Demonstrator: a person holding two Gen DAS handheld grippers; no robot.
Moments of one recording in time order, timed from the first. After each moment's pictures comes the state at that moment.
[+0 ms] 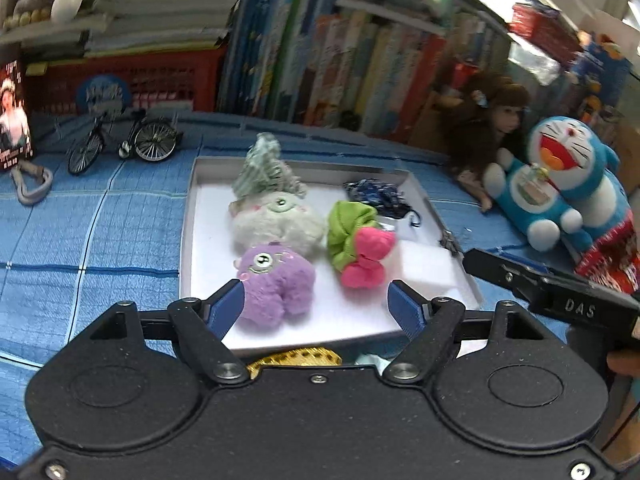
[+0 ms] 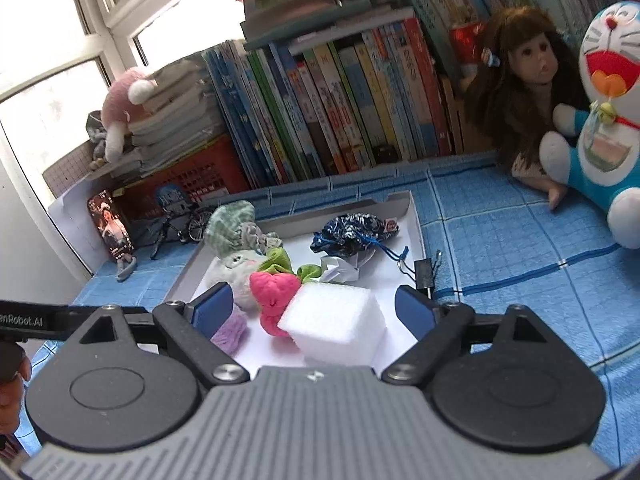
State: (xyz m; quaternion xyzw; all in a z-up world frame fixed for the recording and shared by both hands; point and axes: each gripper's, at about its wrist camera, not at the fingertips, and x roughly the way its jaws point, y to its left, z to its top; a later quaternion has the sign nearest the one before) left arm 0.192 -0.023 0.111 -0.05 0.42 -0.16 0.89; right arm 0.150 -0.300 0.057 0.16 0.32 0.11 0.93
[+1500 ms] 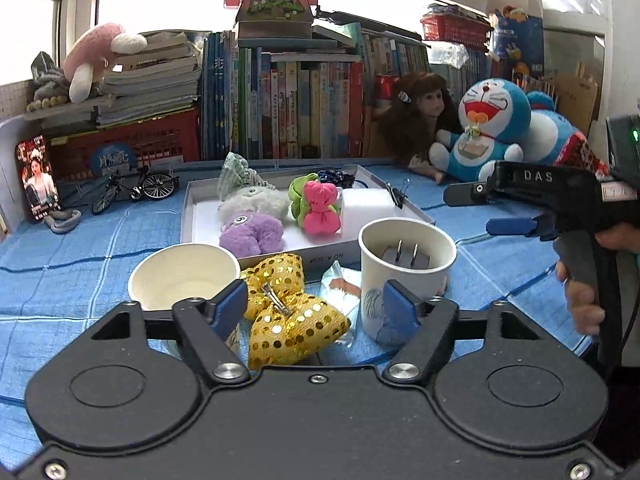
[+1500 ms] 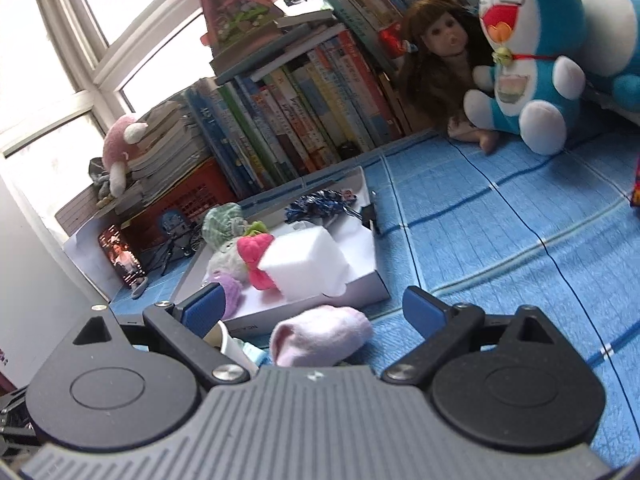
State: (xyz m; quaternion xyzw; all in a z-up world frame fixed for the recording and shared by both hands) left arm 0.008 -0.033 0.075 0.05 0.28 -0.18 0.94; right arm 0.064 -0.337 0.025 0.25 0.30 0.07 0.92
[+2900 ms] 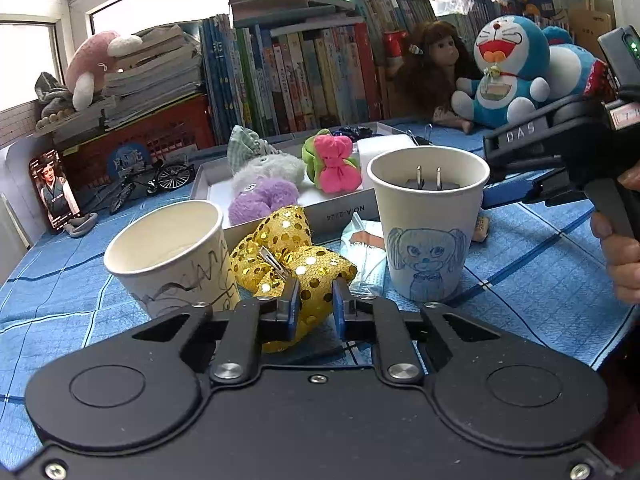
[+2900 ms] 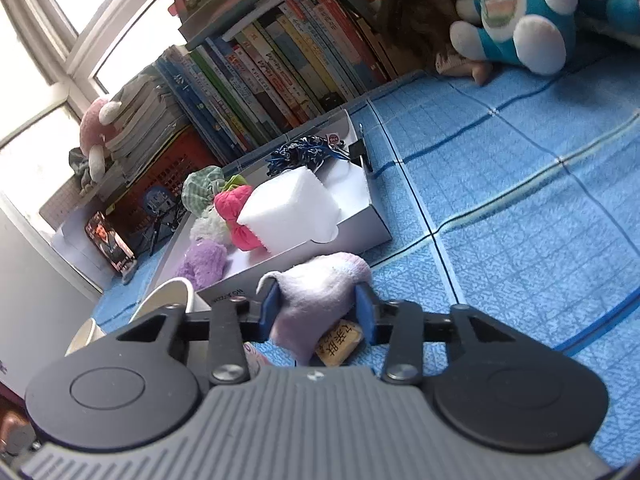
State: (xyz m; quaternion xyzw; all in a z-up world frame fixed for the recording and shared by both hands) left arm 0.010 -0.061 0.021 0.13 0.28 -0.13 0.94; right arm 0.076 -0.320 -0.008 0.28 0.34 0.06 0.90
